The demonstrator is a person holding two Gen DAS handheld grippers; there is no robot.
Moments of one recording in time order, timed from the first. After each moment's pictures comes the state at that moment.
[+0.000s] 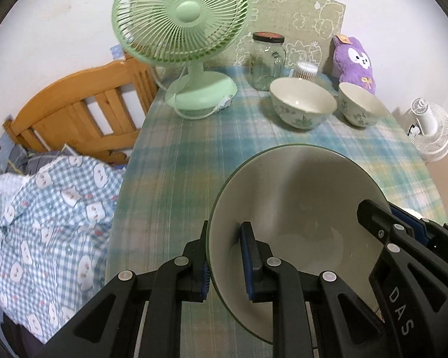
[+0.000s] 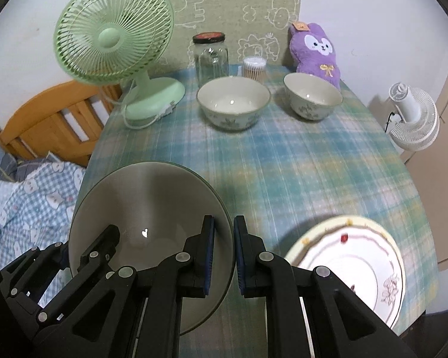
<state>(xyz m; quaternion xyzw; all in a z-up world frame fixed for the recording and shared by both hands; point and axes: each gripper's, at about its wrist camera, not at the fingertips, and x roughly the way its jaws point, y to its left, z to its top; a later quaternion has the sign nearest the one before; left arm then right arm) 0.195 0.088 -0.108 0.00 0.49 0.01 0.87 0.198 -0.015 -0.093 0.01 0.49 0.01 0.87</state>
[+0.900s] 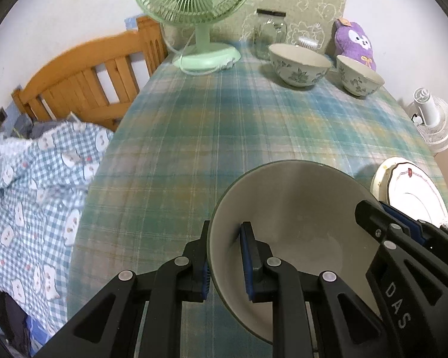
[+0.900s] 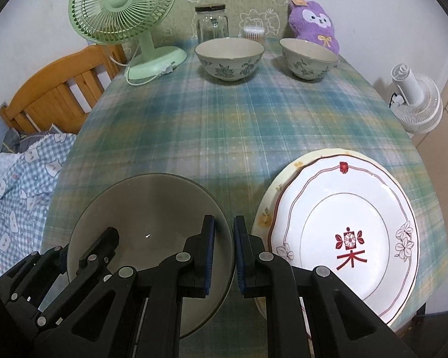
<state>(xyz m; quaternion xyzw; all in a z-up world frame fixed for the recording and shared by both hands) 0.131 0.071 -0.151 -0.02 0.49 0.03 0.87 0.139 -0.033 -0.141 0.00 0.50 0.02 0.87</state>
